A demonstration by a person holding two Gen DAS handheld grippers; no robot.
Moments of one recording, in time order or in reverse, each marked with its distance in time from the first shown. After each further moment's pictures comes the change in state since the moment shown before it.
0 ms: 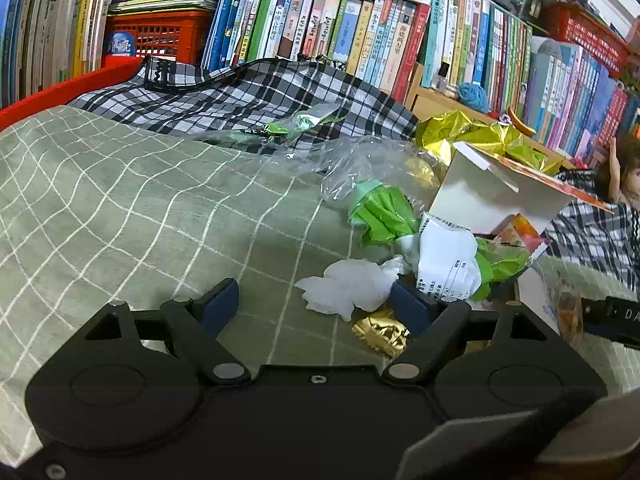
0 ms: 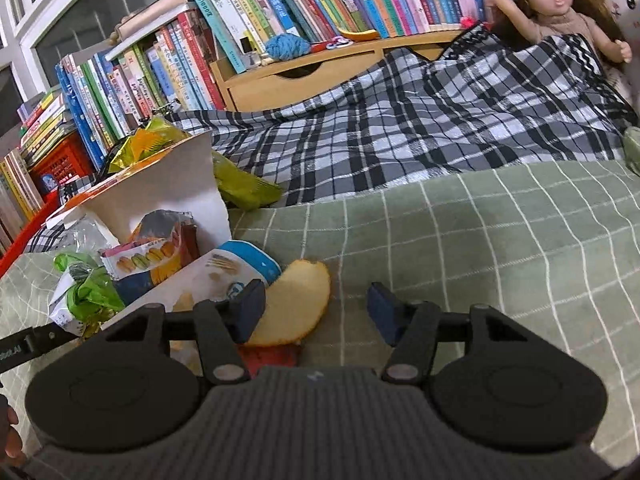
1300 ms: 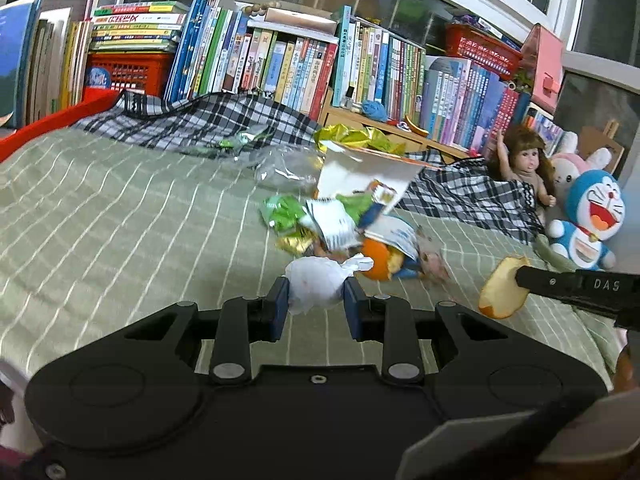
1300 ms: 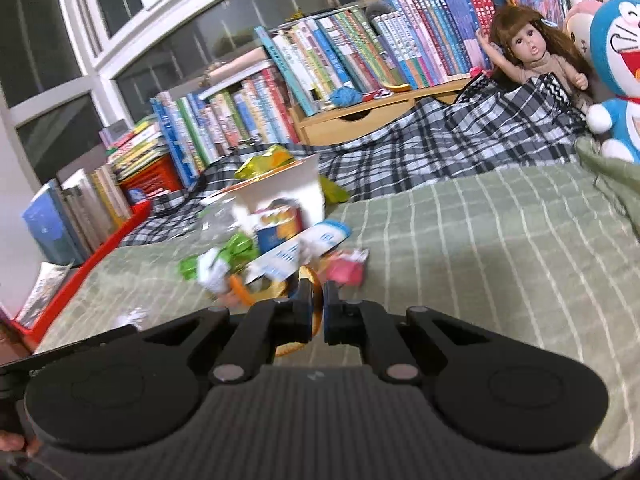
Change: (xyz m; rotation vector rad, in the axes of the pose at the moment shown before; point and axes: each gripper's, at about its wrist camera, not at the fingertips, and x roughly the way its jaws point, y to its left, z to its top) left arm -0.181 0.001 -0.066 0.072 -0.059 -0.201; right arm -0.165 0.012 -0.068 -0.010 -0.117 0.161
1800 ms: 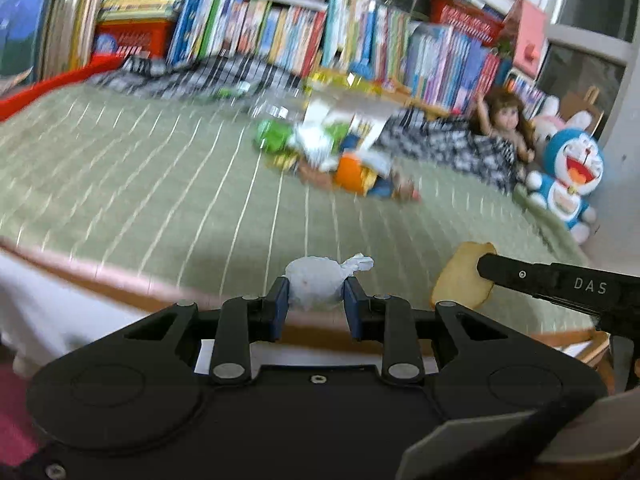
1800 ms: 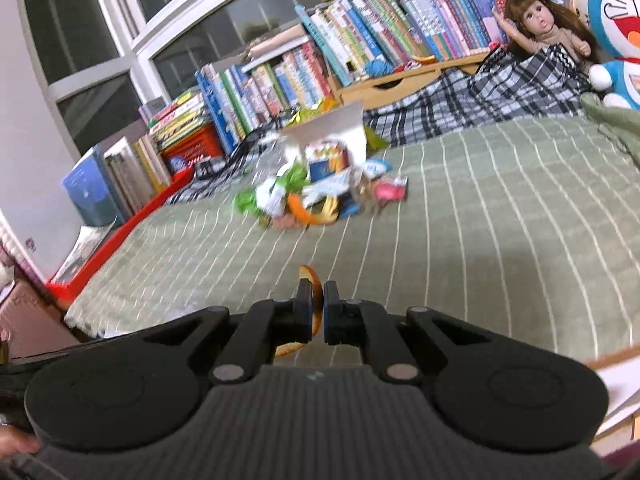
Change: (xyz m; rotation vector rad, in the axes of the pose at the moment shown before) left arm -0.059 -0.014 -0.076 0.000 0.094 0.000; right arm -0.044 0.026 -0.074 -0.017 0.053 0.071
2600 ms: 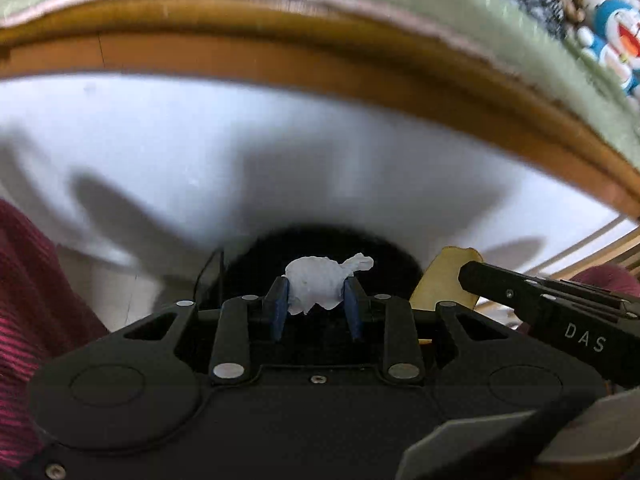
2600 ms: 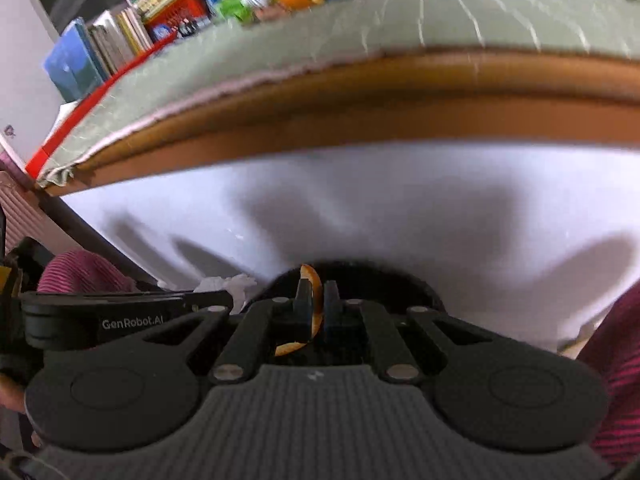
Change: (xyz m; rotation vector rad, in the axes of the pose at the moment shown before) left arm 0.055 0.018 -0.123 -0.002 0.409 0.104; right arm 0.028 -0.011 -0.133 0.017 0.327 -0.046
